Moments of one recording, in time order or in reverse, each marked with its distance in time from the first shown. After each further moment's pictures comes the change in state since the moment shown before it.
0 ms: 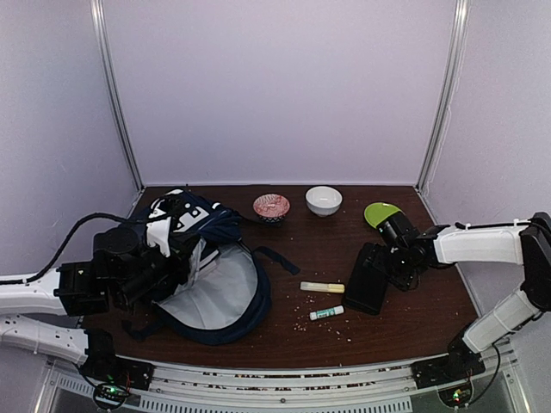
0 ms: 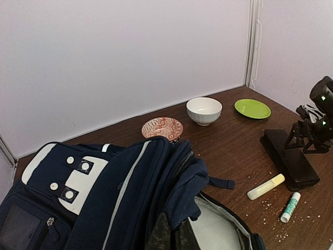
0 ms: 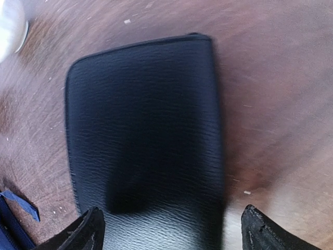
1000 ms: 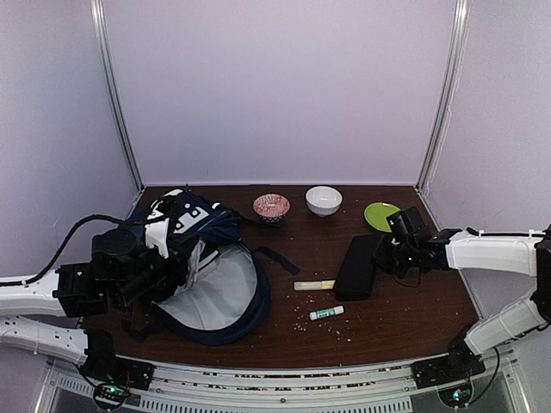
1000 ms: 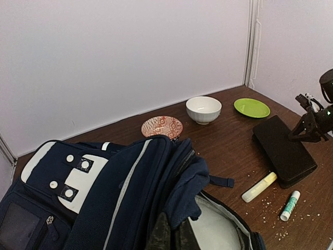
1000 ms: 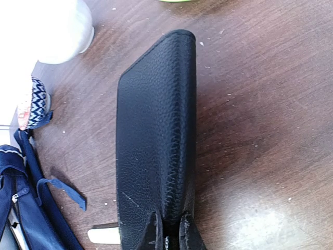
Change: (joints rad) left arm 0.000 -0.019 -0.014 -0.004 0.003 -0.004; right arm -0.016 -0.100 -0.050 0.180 -0.085 -0.058
